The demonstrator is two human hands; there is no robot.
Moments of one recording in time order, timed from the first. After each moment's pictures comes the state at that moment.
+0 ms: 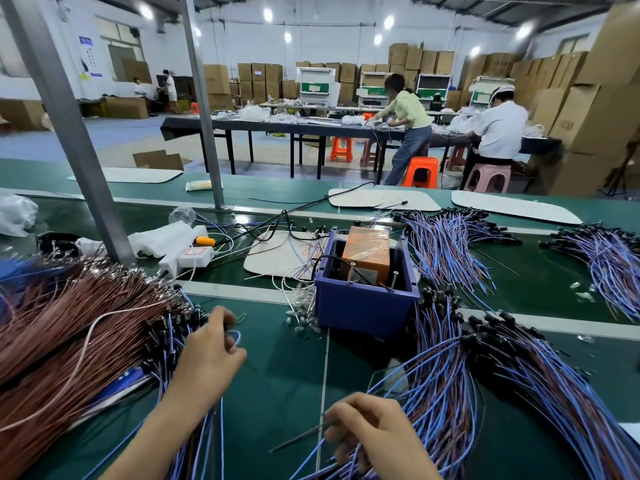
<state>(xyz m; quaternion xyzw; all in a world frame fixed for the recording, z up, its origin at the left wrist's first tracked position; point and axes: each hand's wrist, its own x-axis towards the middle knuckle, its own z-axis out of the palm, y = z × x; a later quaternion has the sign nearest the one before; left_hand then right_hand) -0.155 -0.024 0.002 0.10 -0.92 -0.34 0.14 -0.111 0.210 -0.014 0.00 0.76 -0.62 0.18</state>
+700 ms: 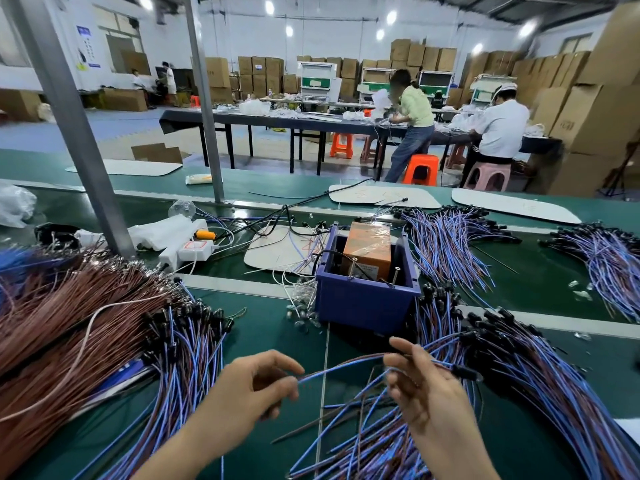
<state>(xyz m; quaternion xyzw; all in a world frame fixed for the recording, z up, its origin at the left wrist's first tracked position) -0.115 0.005 -0.005 -0.06 -0.79 -0.61 -0.06 -0.124 0.237 -0.004 0.10 0.46 -0.88 0.03</state>
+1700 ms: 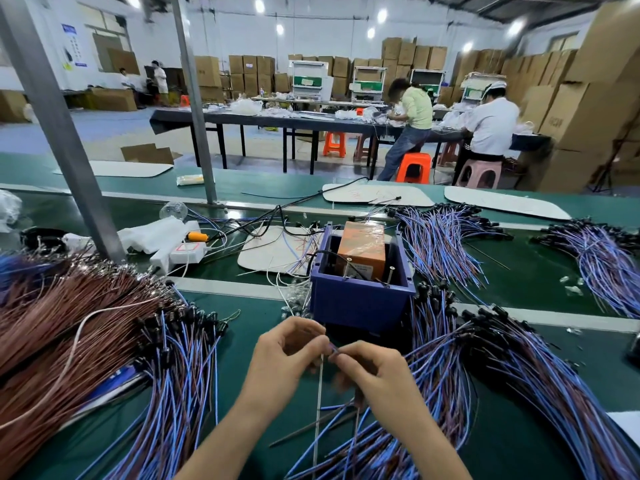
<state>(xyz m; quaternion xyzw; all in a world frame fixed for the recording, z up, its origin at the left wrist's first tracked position) -0.149 0.053 -0.003 -0.05 -0.73 -0.68 0.07 -0.142 0.213 -0.004 -0.11 0.82 -0.56 0.01</state>
